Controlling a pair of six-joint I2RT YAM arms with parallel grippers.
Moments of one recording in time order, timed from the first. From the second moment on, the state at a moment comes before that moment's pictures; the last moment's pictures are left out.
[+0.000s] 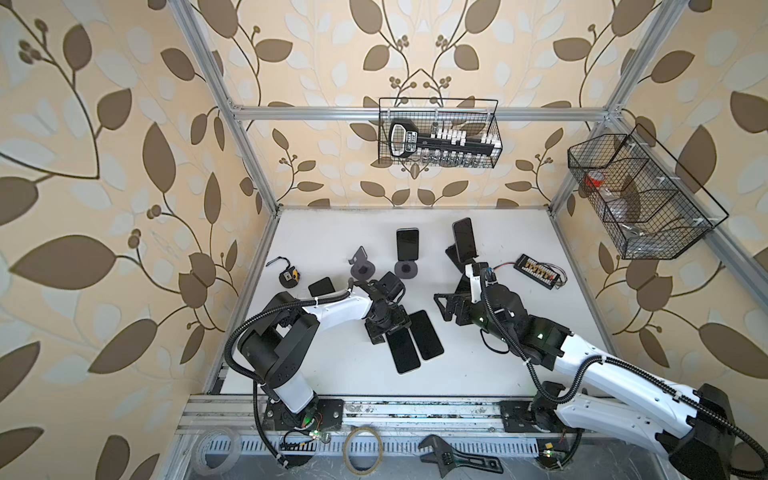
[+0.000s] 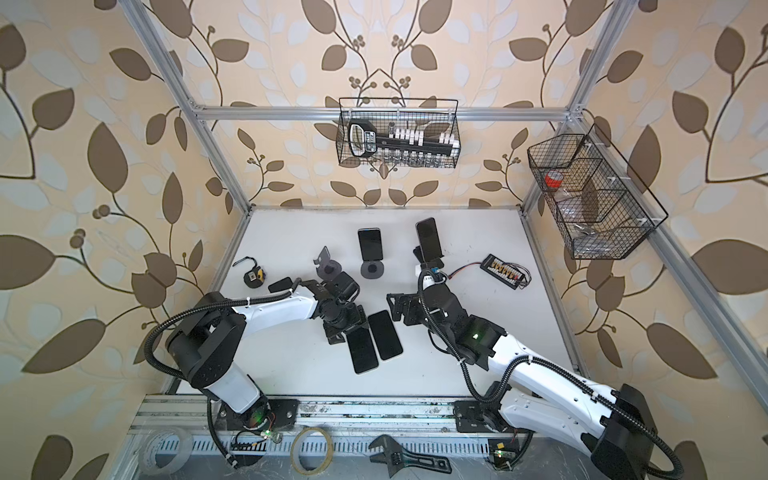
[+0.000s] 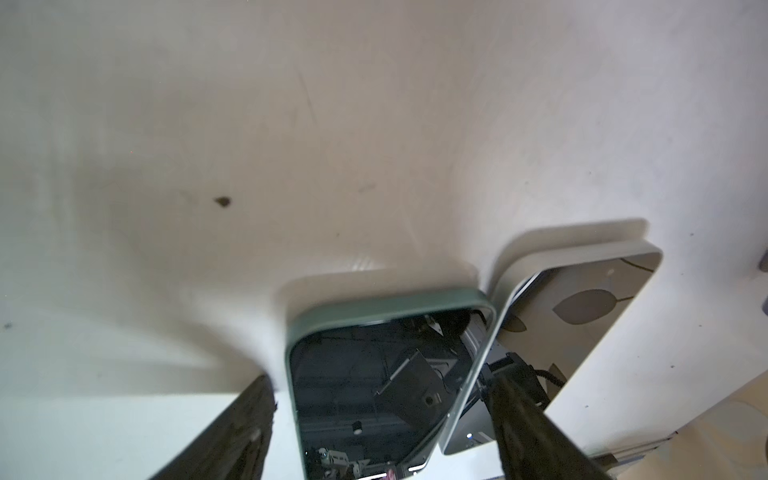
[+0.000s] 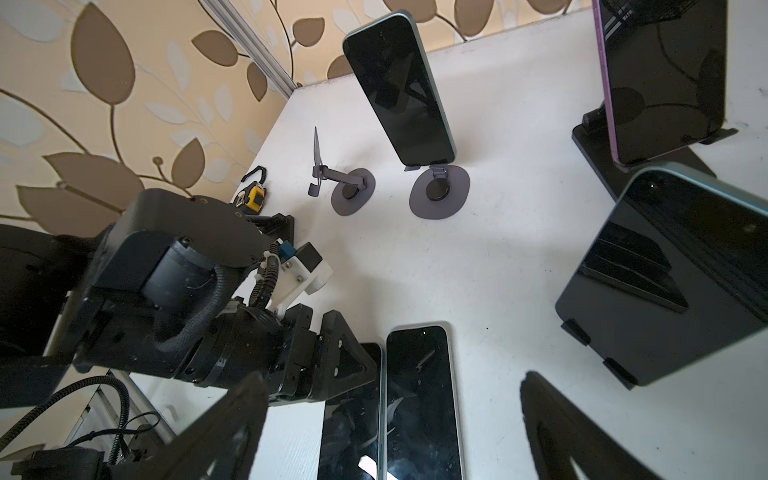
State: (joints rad) left arm -0.68 1.64 0.92 -0.61 0.25 -1.16; right arm 0.82 0.97 0.69 -0.23 0.22 0.62
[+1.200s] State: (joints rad) left arm -0.68 1.29 0.91 -0.48 0.01 -0.77; right arm 0.82 1.09 0.76 -0.23 0.38 0.64
